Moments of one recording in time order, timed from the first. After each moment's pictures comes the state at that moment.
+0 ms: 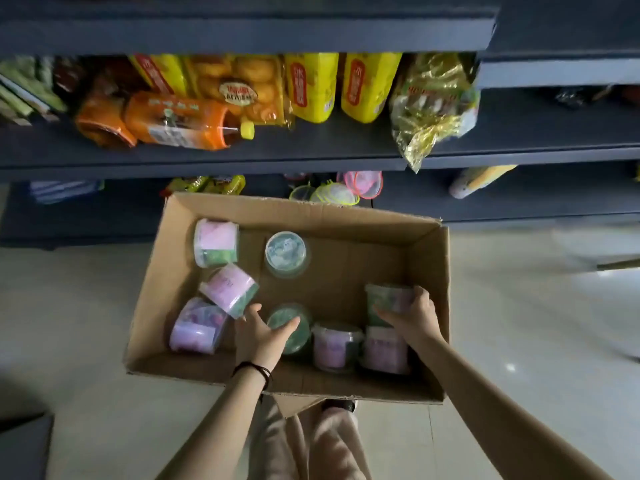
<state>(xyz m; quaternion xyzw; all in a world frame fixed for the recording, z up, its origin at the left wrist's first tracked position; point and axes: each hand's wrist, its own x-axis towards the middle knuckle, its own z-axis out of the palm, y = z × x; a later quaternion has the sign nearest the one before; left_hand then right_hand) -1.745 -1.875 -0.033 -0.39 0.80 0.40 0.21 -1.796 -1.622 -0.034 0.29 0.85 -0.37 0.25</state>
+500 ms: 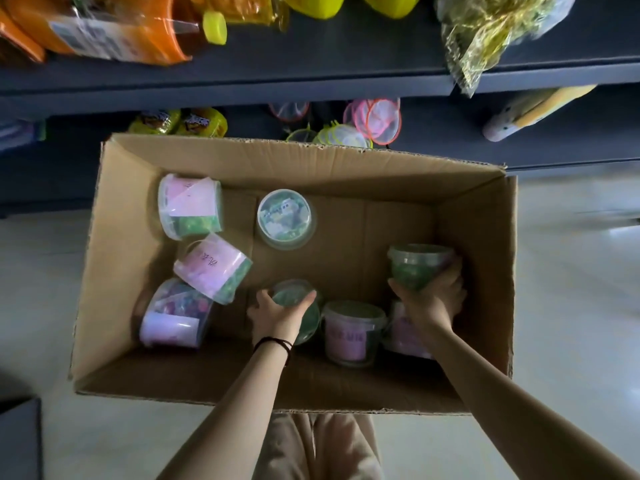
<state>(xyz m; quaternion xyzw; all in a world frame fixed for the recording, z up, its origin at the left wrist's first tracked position) -1.754 -1.865 -0.153 -0.47 0.73 0.39 0.29 -1.787 -1.640 -0.147 0.37 0.88 -0.27 0.15</state>
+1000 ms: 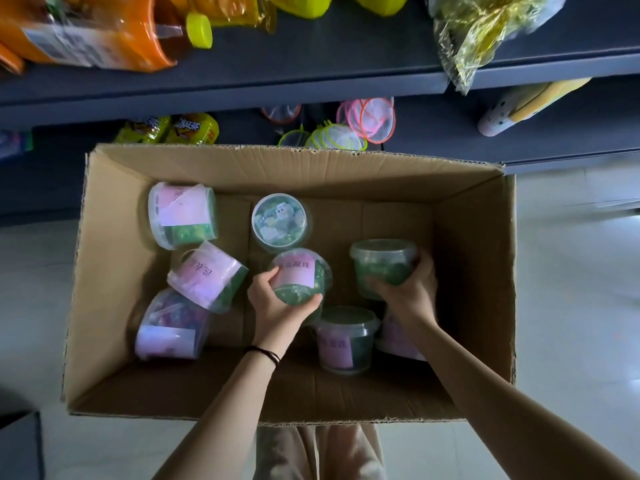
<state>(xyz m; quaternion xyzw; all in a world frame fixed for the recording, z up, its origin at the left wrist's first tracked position) -1.766 -1.869 -0.153 -0.34 0.77 0.51 0.17 -1.793 -1.662 -0.155 0.32 0.85 -0.40 0.16</state>
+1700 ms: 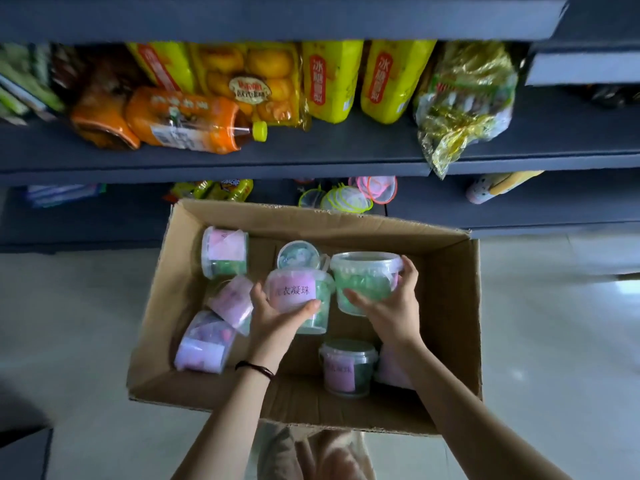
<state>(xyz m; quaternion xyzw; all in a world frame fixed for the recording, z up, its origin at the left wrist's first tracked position) -1.784 -1.888 -0.060 -0.37 0.72 0.58 0.13 -1.816 -1.705 -0.051 0.22 0.83 -0.50 0.12</state>
